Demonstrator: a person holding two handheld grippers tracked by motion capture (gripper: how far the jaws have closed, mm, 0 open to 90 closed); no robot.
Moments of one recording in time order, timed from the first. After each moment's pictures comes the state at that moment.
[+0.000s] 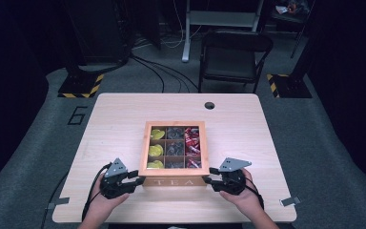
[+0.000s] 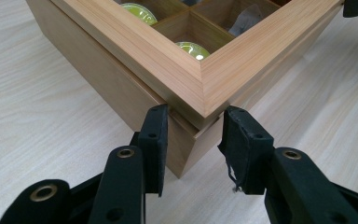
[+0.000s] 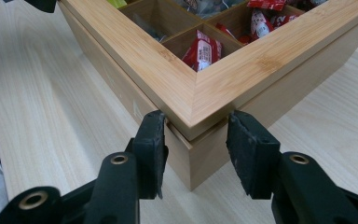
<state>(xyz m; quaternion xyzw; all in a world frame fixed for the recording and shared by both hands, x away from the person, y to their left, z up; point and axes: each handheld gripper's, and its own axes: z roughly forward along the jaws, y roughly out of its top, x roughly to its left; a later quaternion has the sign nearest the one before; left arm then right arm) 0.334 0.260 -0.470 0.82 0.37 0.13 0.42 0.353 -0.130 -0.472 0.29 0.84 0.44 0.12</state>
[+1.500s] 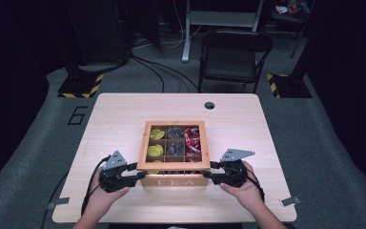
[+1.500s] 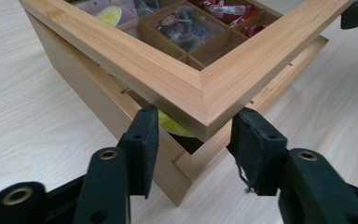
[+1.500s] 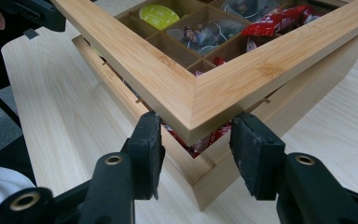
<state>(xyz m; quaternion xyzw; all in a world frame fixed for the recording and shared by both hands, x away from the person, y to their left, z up) 0.344 0.258 -0.445 0.81 0.36 0.14 0.44 0.365 -0.129 -0.444 0.32 0.83 0.46 0.09</state>
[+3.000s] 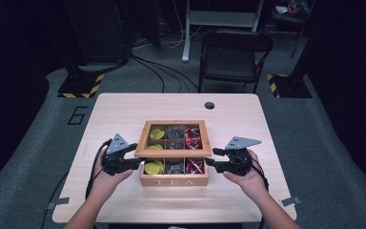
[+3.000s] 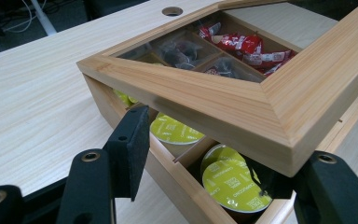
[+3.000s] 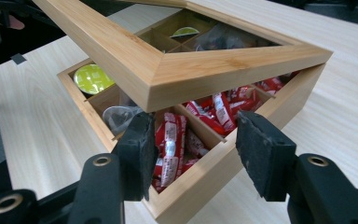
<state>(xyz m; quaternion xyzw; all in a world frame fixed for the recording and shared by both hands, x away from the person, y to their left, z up) 0.378 0.251 -0.416 0.80 0.36 0.20 0.44 0.384 -0.138 -0.415 0.32 0.81 0.47 0.12</state>
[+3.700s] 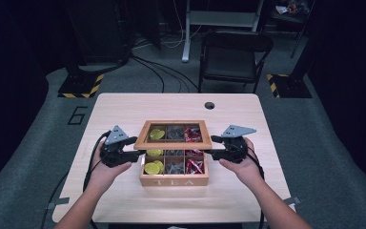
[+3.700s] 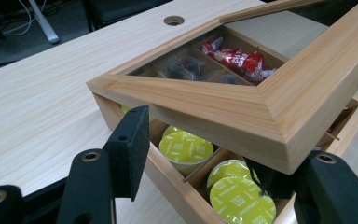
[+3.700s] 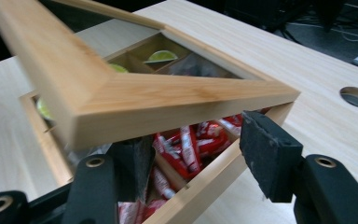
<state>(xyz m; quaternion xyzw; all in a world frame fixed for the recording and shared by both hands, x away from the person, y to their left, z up) 0.391 0.251 -0.393 0.80 0.36 0.20 0.44 0.417 -0.129 -0.405 0.31 0.81 0.47 0.16</state>
